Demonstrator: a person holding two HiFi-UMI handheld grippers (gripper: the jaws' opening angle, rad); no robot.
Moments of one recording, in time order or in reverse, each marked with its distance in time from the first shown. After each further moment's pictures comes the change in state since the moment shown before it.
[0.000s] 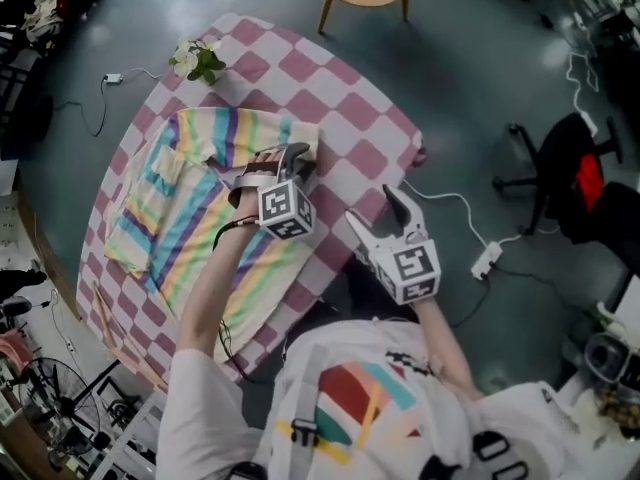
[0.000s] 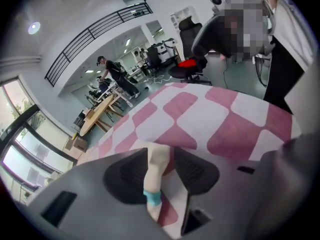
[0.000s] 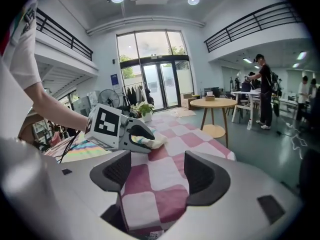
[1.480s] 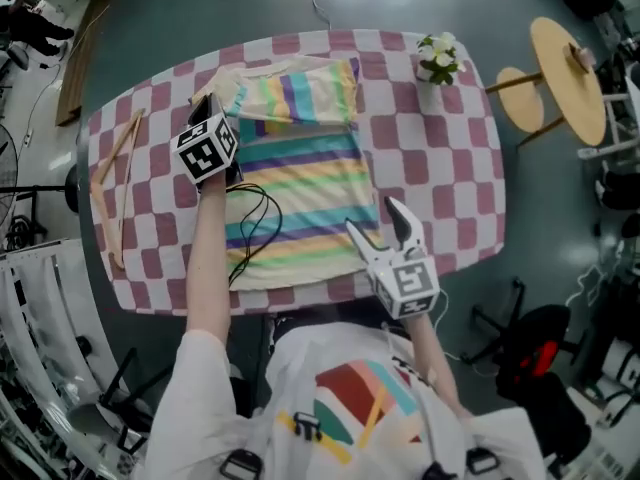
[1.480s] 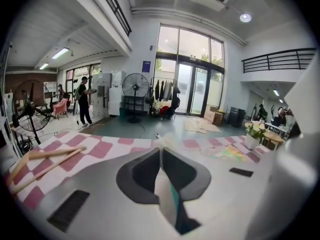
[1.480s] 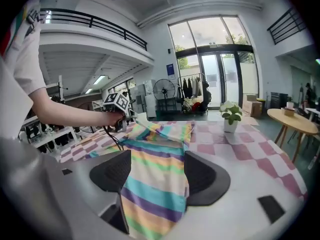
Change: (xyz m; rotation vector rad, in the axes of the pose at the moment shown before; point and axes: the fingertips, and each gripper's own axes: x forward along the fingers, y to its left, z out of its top) left arm -0.363 0.003 -0.451 -1.724 0.082 1.160; right arm 0.072 0.251 0.033 -0.392 0.099 0.557
